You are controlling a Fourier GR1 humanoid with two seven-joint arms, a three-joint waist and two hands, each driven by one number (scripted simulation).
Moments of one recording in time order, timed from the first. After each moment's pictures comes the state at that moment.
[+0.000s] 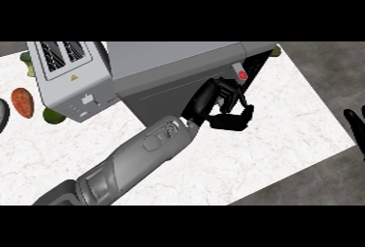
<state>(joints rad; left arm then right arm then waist) -0.99 0.02 -0.81 -0.83 0.59 0.39 -0.27 0.12 -0.47 -0.02 -2.04 -0.56 0.27 -0.33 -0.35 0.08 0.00</state>
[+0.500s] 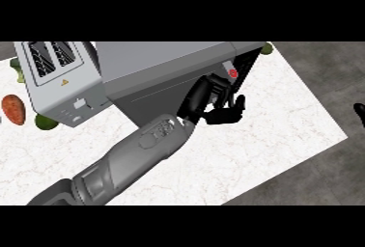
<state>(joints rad) -0.98 0.05 -0.82 -0.83 0.64 0.47 -0.30 0.09 -0.52 -0.06 -2.05 -0.61 0.29 -0.29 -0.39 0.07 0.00</state>
